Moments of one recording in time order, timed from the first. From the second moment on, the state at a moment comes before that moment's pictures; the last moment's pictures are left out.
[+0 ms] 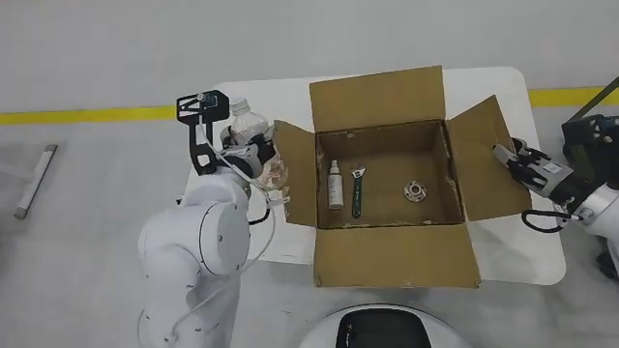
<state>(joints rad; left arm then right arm) 0.94 -1.46 -1.33 -2.19 1.51 0.34 -1.37 -1.50 -1.02 1.83 -1.93 -0.39 -0.29 0.65</state>
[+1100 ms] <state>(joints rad) 1.11 -1.44 -1.39 -1.93 1.66 0.10 -1.40 -1.52 -1.01 1.82 -1.94 -0.43 -0.30 0.63</state>
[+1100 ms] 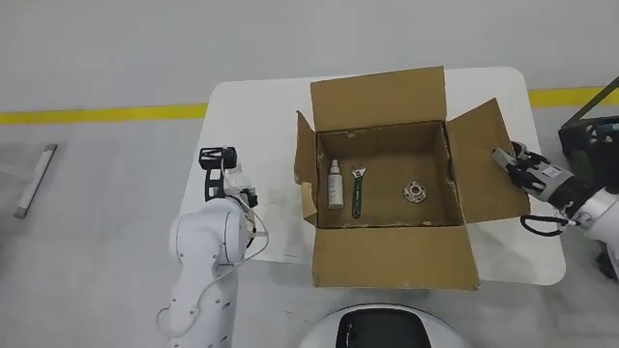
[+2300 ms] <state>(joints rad) 0.94 -1.46 -1.31 -1.44 1.77 0.07 -1.38 -1.54 -1.00 1.83 -1.95 -0.41 -0.32 0.61</state>
